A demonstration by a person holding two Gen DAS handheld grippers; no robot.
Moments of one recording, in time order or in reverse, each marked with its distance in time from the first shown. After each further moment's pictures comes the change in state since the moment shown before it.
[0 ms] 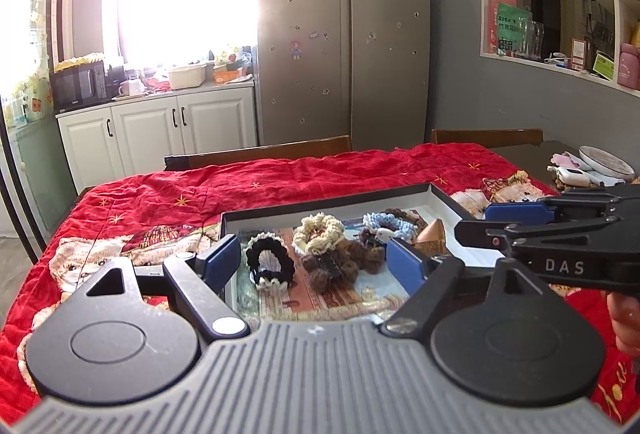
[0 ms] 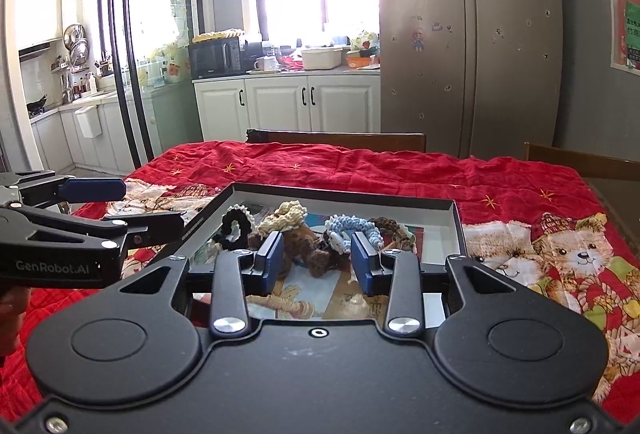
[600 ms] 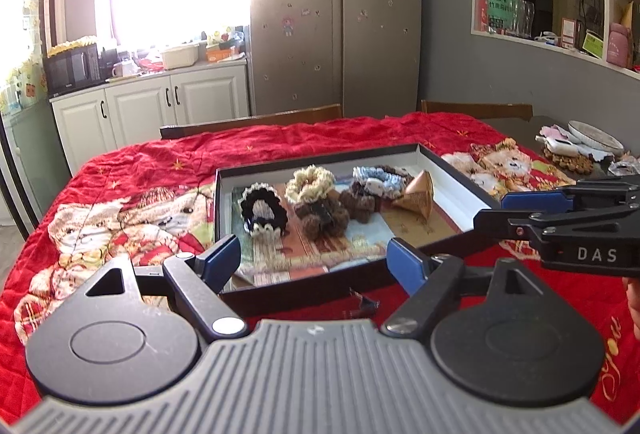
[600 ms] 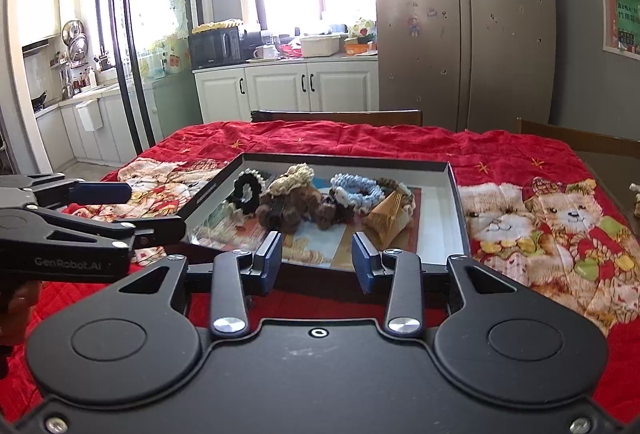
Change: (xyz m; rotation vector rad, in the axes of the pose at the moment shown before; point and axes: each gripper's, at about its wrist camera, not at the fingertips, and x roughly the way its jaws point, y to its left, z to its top) left arm -0.015 0.000 -0.033 0.009 0.065 -0.026; right arm -0.037 0.007 -0.035 0.021 0.034 0.009
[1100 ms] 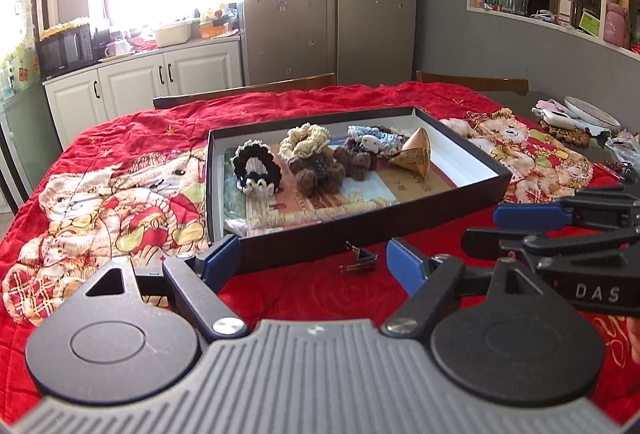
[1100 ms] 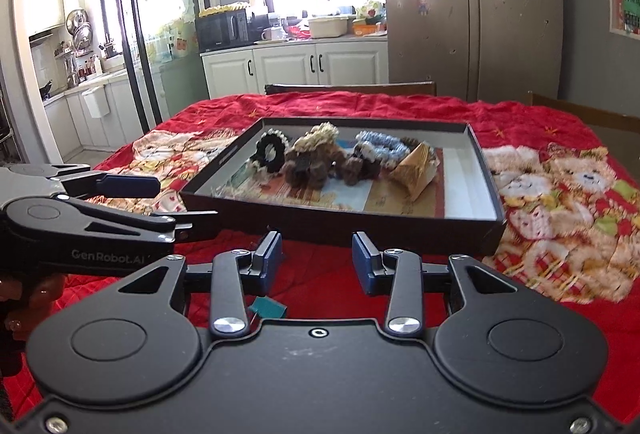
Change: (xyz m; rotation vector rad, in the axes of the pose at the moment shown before) left arm 0.007 0.002 -0.026 0.002 0.064 -0.018; right arm 0.006 0.023 -0.035 0.004 0.052 0.016
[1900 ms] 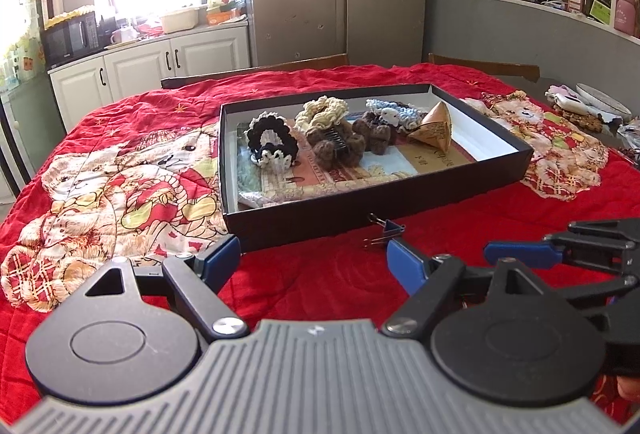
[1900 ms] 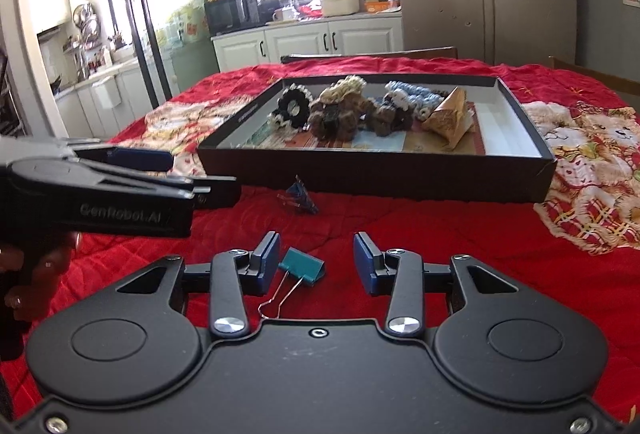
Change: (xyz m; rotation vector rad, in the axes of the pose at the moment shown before) left arm 0.015 0.012 -0.016 -0.003 0.038 0.020; right arm 0.033 0.017 -0.035 0.006 0.063 0.050
